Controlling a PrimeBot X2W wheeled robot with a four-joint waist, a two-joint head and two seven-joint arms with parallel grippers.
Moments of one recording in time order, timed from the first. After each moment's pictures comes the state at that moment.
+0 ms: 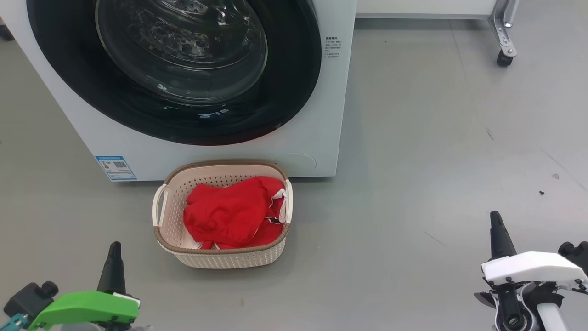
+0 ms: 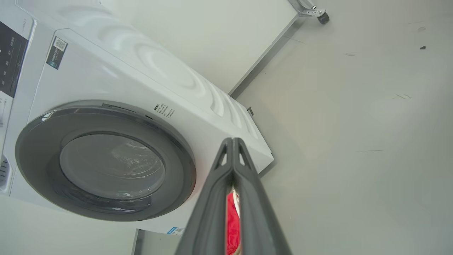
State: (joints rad) left arm -0.03 0.04 0.01 0.27 -1.05 -0.12 -0.06; right arm -0.03 -0.05 0.00 0.24 1.03 0.10 -0.07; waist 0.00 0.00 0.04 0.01
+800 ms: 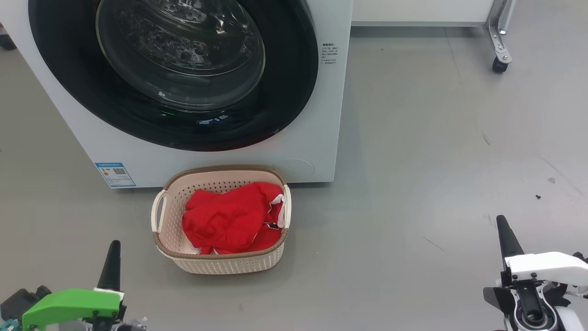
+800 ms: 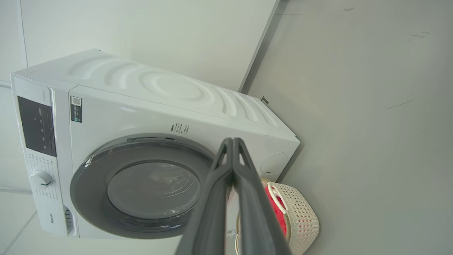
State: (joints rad) left arm -0.04 0.04 0.04 0.27 -1.35 -0.12 0.03; right arm -0.04 -0.06 -0.05 0.26 1.36 0.11 0.01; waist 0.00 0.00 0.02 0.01
